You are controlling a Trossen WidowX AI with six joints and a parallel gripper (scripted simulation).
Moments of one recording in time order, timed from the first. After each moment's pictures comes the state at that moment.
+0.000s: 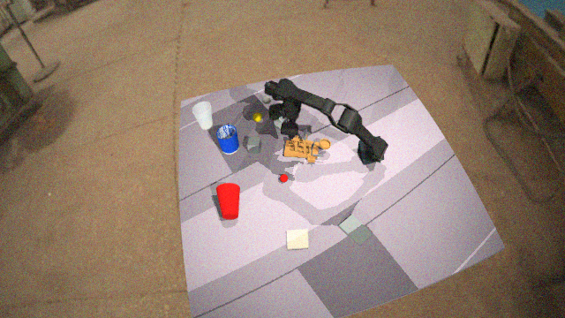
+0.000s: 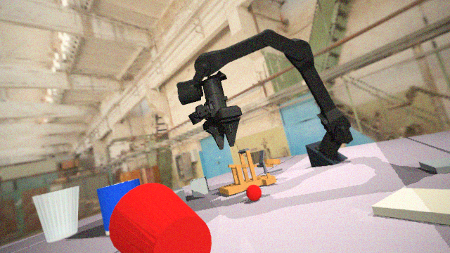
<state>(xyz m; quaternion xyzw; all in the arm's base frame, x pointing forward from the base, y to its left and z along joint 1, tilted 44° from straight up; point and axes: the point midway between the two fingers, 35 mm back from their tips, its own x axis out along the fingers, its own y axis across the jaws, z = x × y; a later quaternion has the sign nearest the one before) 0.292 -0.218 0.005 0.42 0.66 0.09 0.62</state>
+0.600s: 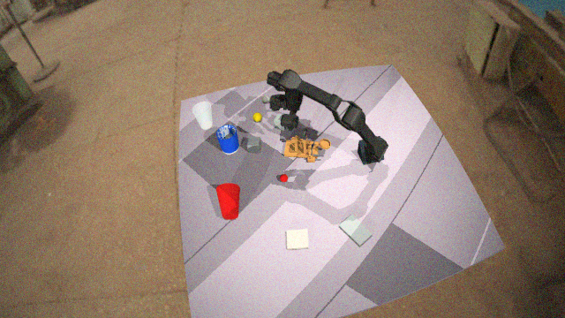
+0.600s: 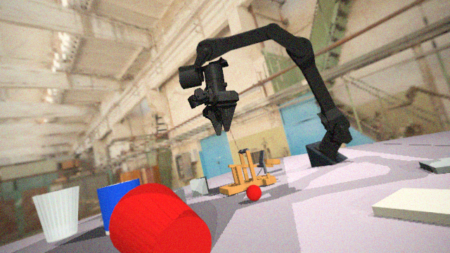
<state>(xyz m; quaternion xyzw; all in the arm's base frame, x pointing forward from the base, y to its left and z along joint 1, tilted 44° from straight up) 0.285 -0.247 0.036 0.43 0.64 0.06 0.63</state>
